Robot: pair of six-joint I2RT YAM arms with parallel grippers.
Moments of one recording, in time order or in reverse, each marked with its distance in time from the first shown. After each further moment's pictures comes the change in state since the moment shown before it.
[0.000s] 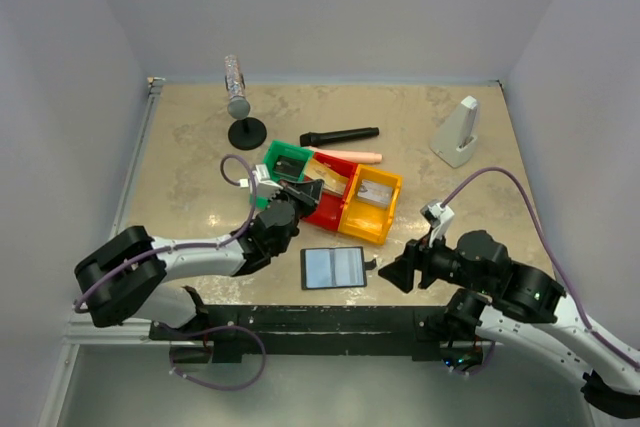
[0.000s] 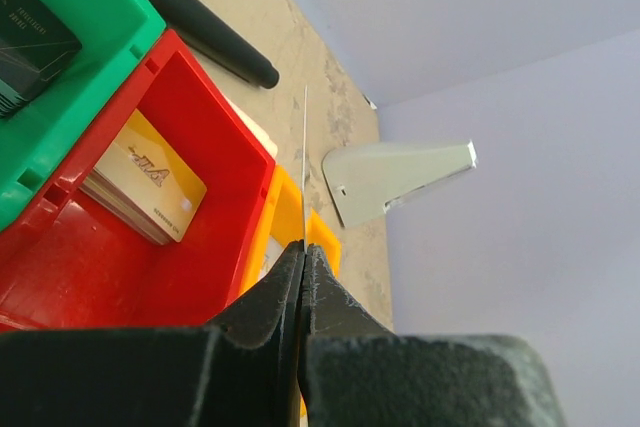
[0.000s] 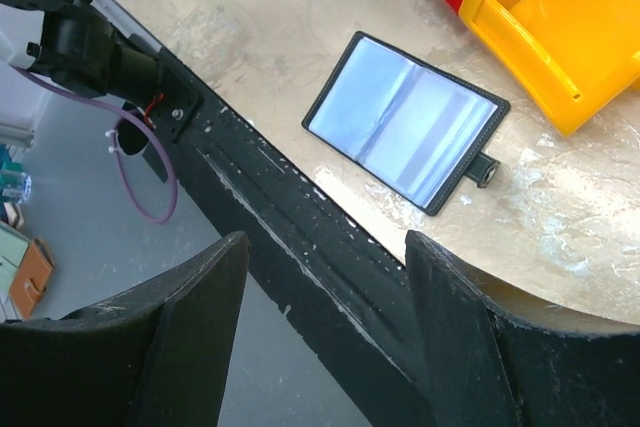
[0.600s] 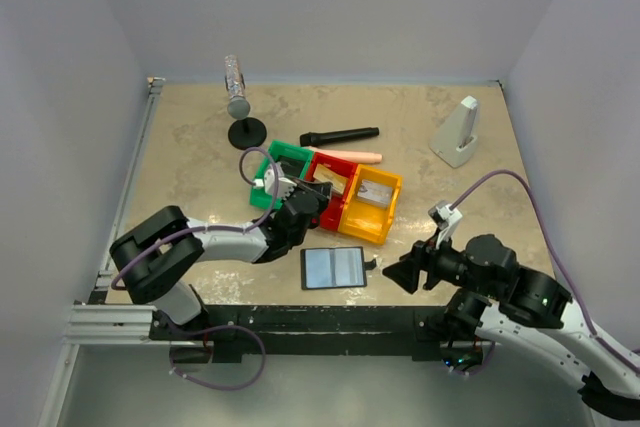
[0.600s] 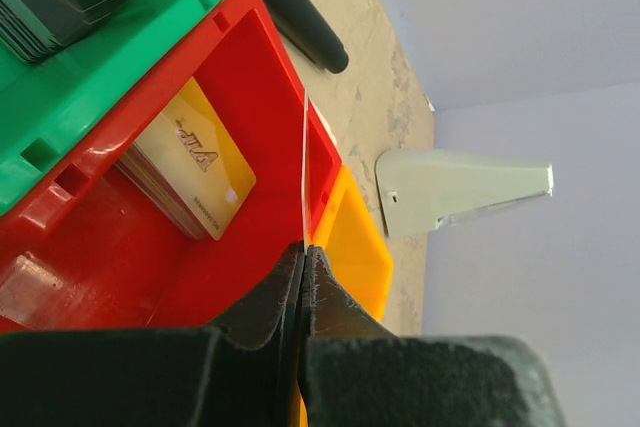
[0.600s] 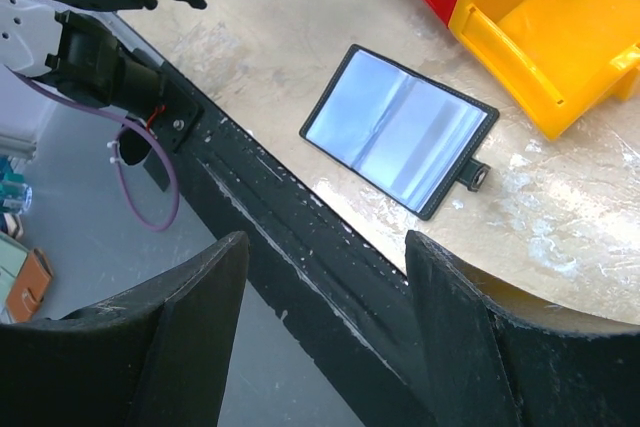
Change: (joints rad) left arm 0.022 0.221 0.149 -0.132 -0.004 -0.179; right arm -0.001 -0.054 0.000 -0.024 0.024 -0.004
